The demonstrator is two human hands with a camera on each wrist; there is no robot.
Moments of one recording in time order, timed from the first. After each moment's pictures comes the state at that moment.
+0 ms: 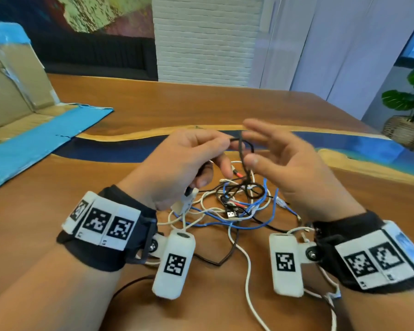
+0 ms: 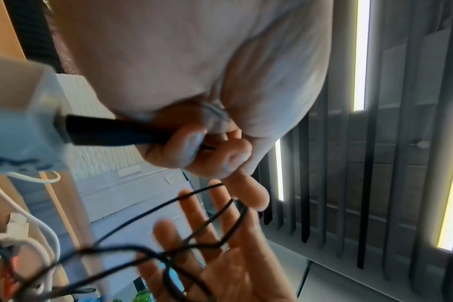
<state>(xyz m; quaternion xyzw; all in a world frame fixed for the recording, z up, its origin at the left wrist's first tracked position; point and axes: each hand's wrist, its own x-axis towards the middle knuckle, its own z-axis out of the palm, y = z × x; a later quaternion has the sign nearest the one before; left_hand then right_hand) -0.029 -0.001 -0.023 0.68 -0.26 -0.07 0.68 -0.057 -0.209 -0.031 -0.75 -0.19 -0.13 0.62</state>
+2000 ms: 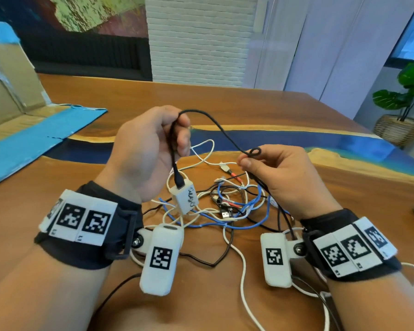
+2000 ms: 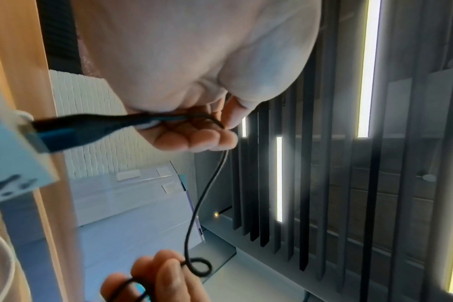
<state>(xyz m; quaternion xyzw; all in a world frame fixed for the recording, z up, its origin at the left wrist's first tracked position) -0.025 0.013 -0.010 0.57 -0.16 -0.01 0.80 -0.046 -0.216 -0.046 -0.81 -0.13 -0.17 0.54</state>
